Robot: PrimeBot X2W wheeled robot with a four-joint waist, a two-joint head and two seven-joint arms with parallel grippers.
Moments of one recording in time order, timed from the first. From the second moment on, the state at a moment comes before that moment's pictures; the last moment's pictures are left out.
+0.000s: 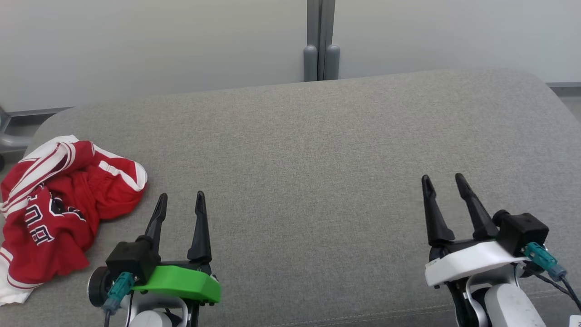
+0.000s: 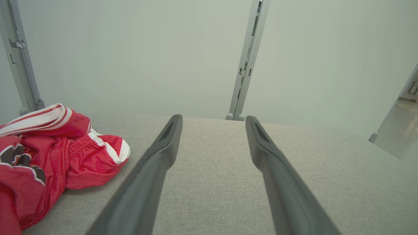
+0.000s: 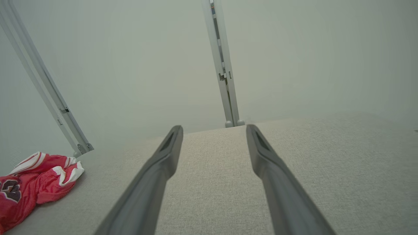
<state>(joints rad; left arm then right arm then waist) -0.06 0.04 -0.18 0.11 -0.29 0.02 -0.19 -0.07 -0.04 0.08 0.07 0.27 0.13 -0.19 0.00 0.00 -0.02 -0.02</state>
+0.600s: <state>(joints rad) -0.06 0.04 -0.21 0.12 -0.15 0.04 -0.23 -0.07 -0.04 0.06 0.12 0.15 0.13 -0.23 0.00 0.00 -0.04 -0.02</state>
